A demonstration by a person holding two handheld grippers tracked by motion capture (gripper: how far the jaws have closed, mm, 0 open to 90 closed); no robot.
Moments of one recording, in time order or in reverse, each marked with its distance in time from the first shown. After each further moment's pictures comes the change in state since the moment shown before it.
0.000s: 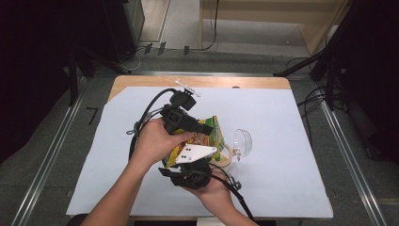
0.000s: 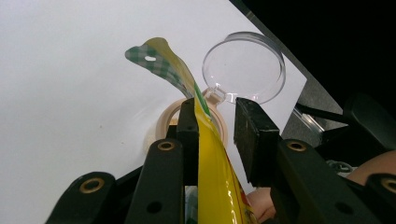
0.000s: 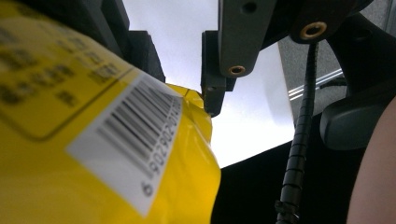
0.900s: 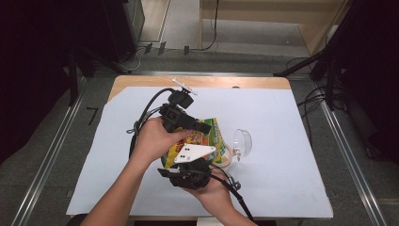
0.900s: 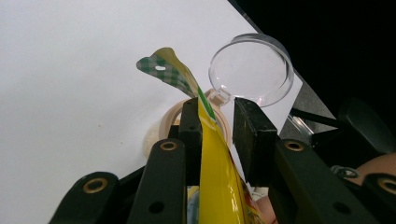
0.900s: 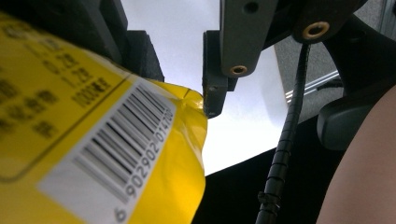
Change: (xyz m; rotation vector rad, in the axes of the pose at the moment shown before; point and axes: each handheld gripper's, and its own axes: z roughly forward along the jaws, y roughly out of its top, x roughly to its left) left arm 0.015 -0.001 0.003 -0.005 -0.035 -0.035; right arm 0.002 0.002 0.000 0.017 0.003 0.011
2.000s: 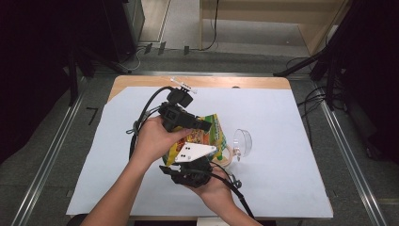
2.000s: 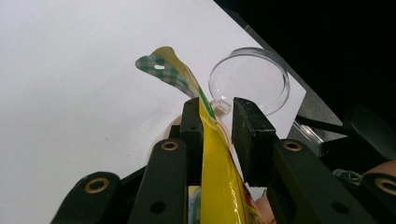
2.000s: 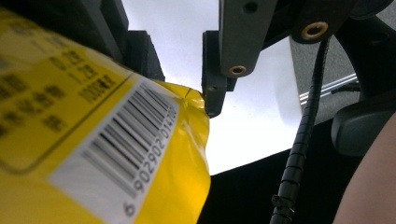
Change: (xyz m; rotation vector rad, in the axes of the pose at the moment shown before) left arm -0.006 0.001 -0.005 -0.053 0.032 0.037; right arm -0.005 0.001 -0.001 -0.009 -0.035 -0.061
